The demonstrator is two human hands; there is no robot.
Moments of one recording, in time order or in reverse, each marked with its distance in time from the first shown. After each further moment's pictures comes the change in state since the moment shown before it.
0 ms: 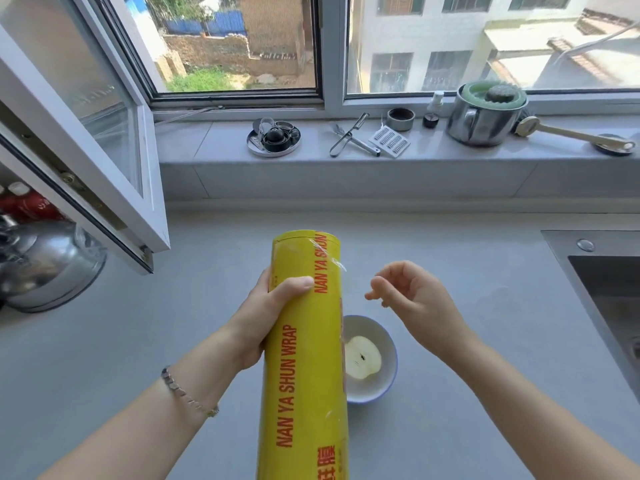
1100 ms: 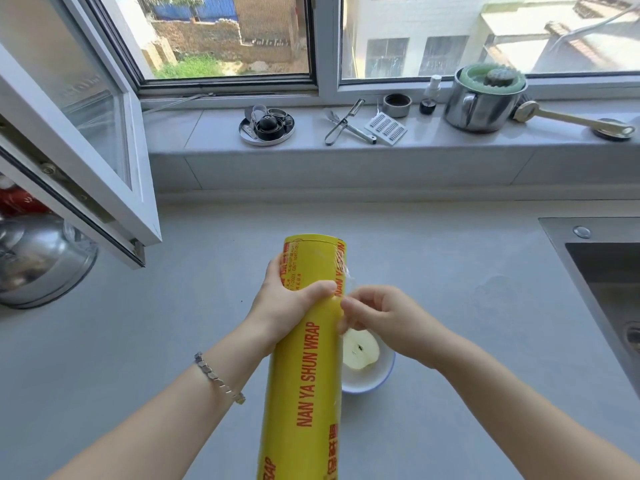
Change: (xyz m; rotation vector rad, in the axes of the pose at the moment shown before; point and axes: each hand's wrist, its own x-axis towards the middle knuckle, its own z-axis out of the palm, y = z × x) left_hand 0.016 -0.009 0.023 0.232 0.262 0.012; right_hand -0.005 0.004 0.020 -0.083 -0.342 0.262
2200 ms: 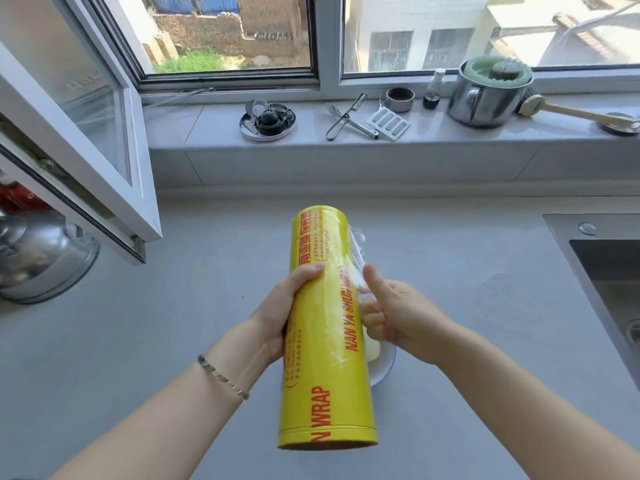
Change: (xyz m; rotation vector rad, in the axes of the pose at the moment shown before) left_hand 0.007 -0.007 0.000 -0.513 -0.444 -0.245; right_hand 0.004 0.003 -0.009 0.626 0.004 0.230
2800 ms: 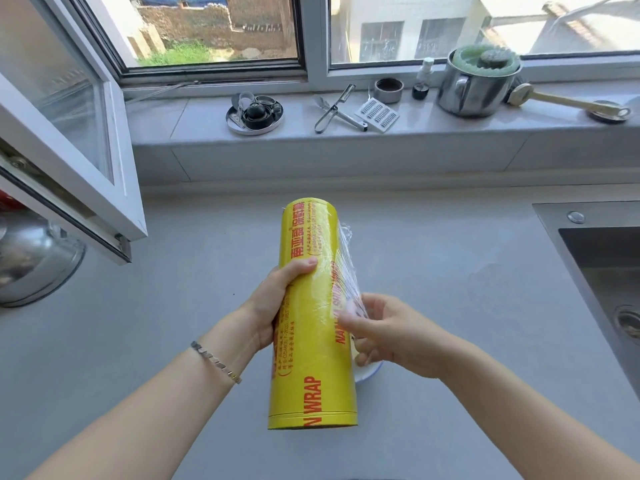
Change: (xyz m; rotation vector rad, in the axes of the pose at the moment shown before) left_hand 0.019 -0.002 -0.008 0.123 0.063 0.028; right_hand -0.013 0.019 -0.011 -0.222 -0.171 0.025
